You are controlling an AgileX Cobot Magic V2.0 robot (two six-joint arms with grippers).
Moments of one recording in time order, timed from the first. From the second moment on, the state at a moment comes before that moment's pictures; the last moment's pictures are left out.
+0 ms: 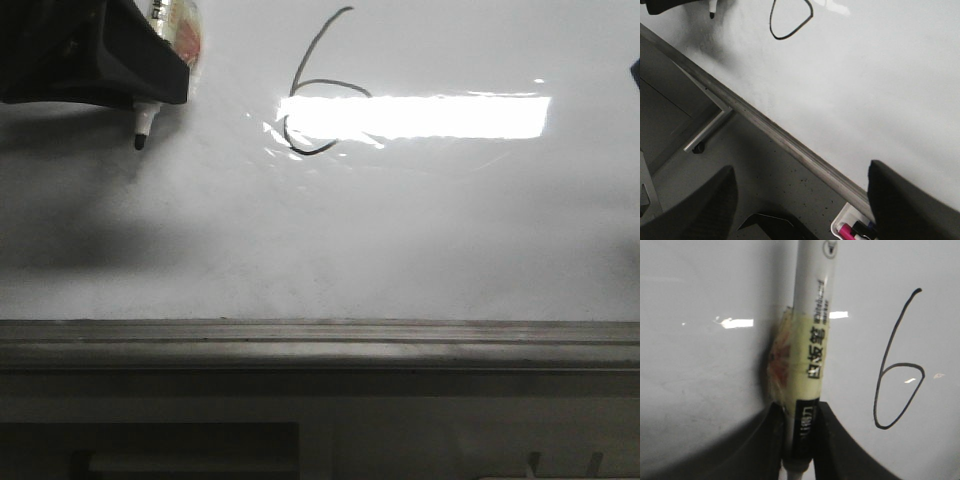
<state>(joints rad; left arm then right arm) -0.82 1.15 -0.69 -1.76 -0.21 1.30 0.20 0.74 -0.63 0.77 0.82 -0.74</state>
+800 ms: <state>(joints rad) -0.82 1.12 -0.69 -1.69 -0.22 1.31 0.20 0.74 -0.63 0.77 0.82 -0.74</state>
